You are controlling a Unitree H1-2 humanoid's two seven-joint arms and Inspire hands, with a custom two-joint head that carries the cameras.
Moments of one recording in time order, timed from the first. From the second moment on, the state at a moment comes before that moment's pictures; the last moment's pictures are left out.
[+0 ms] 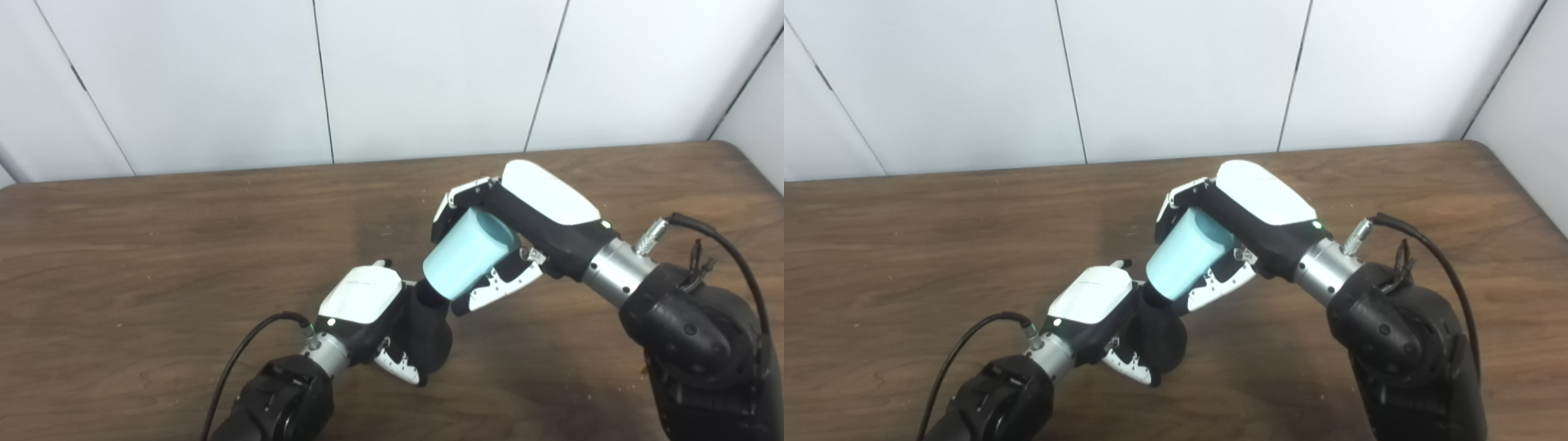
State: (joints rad) left arm -0.28 0.22 -0.67 -0.34 0.99 0.36 -0.52; right arm -0.33 -0.30 0.12 -0.79 -0.70 0.42 0.79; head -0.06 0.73
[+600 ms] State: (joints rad) left arm -0.28 0.22 -0.68 -0.34 1.00 0.36 -0.52; right arm -0.28 -0.30 0.16 -0.76 -0.69 0.42 0.73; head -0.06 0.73
